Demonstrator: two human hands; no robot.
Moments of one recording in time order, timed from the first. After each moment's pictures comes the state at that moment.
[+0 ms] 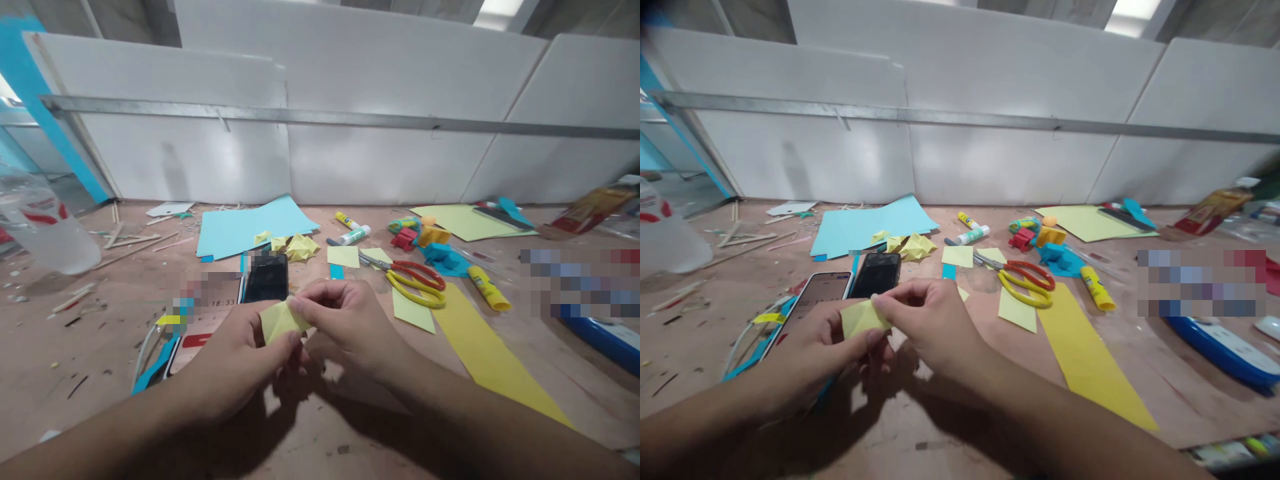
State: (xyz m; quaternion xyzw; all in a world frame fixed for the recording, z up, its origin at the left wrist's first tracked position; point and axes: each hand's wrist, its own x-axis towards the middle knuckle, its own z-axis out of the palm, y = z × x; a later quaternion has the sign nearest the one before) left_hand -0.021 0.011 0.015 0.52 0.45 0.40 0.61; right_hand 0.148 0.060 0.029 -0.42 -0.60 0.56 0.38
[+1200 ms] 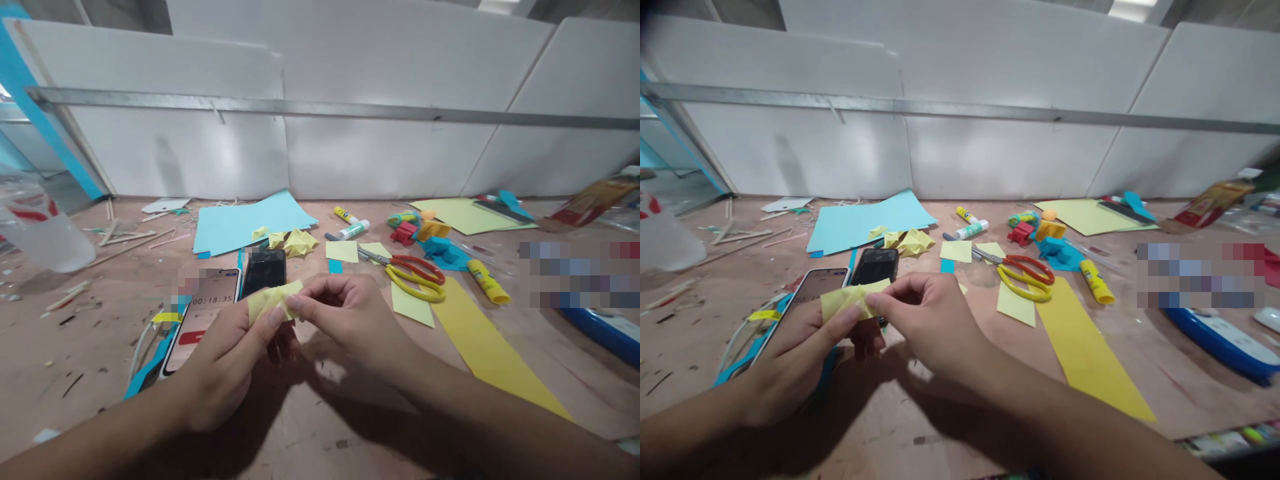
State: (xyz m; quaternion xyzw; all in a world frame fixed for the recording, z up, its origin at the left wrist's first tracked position) left_hand -0.027 0.009 0.013 0.61 0.46 0.42 0.49; right_hand 0.149 0.055 0.034 -0.41 -0.62 0.55 0.39
